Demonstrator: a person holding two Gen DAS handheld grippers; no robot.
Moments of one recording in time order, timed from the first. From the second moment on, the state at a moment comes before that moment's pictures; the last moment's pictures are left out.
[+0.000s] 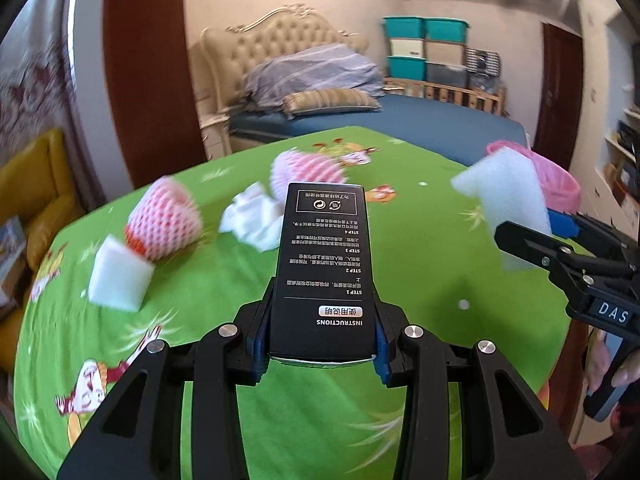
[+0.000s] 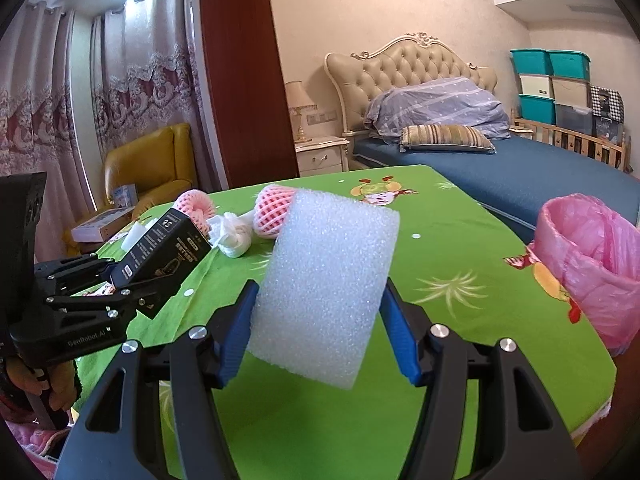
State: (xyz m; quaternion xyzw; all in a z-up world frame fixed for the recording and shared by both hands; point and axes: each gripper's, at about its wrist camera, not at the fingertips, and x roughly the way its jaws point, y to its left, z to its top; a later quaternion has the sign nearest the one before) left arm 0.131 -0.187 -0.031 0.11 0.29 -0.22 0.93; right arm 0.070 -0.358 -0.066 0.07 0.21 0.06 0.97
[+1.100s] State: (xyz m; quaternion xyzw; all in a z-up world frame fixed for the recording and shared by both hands) left arm 0.184 -0.473 0.011 0.13 0.33 -0.43 0.83; right arm 0.028 -0.603 -0.046 0.08 0.18 -0.16 0.97
